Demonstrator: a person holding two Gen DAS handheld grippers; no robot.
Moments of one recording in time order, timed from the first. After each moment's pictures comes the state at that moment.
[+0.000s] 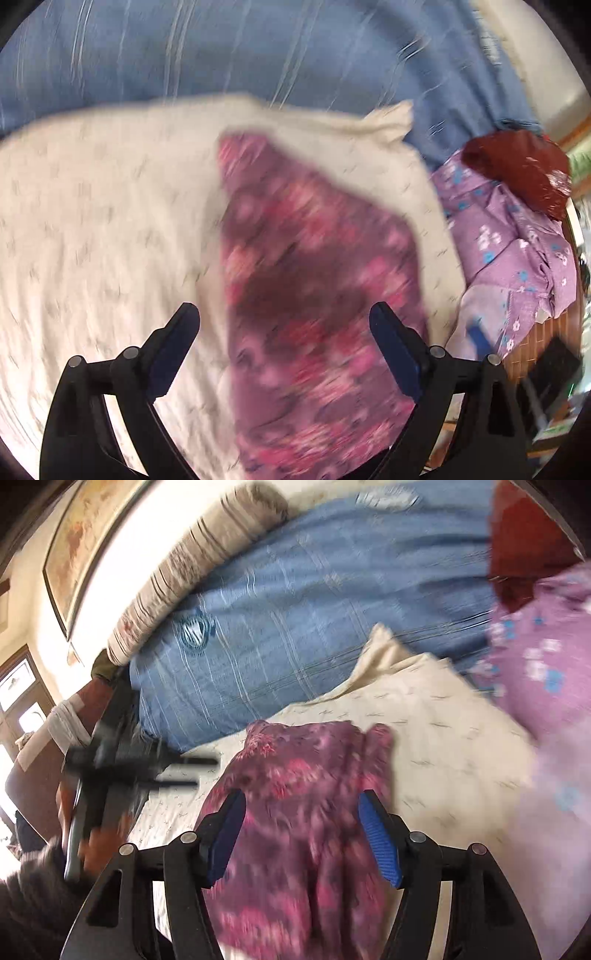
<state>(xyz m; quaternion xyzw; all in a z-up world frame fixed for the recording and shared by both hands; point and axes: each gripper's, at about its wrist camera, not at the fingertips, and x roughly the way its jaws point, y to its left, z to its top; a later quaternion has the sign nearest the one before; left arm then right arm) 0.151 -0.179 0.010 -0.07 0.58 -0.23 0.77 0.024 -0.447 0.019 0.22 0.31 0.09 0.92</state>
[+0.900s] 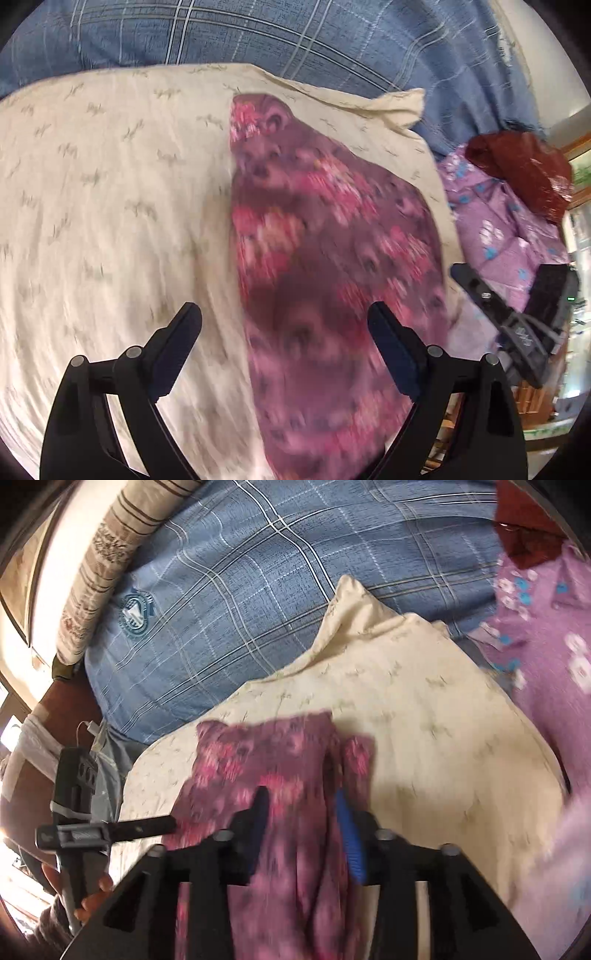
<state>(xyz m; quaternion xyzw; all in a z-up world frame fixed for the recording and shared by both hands) 0.141 -0.167 -0.015 -0.10 0.60 -0.26 0.75 0.064 -0.484 -0.009 0.24 0.40 0.06 0.88</state>
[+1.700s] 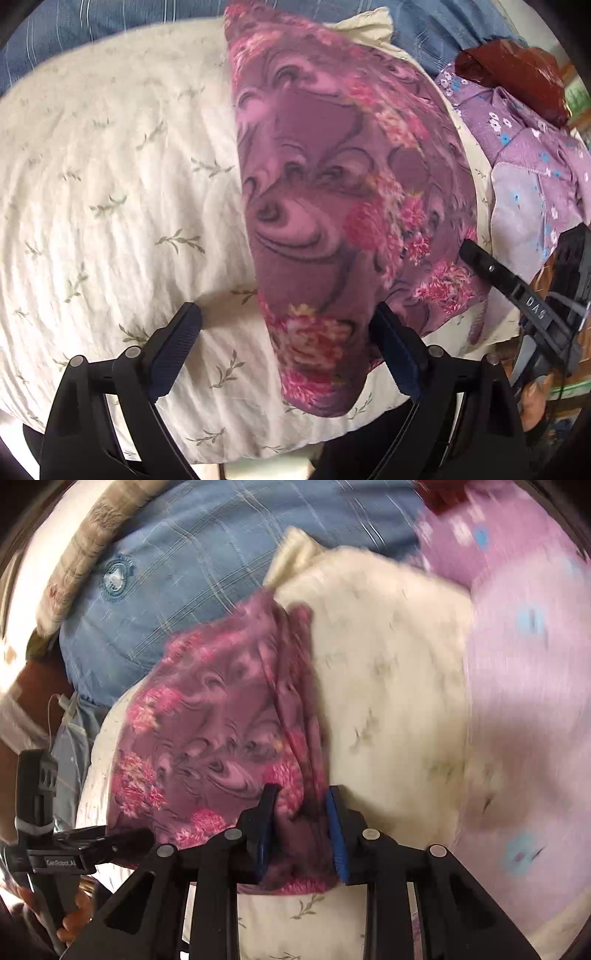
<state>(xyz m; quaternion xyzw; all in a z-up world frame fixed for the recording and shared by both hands) 0.025 -0.177 -0.064 0.03 0.57 -0.24 0.78 -0.048 -0.452 -0.069 0.26 0.41 -0.02 0.87</state>
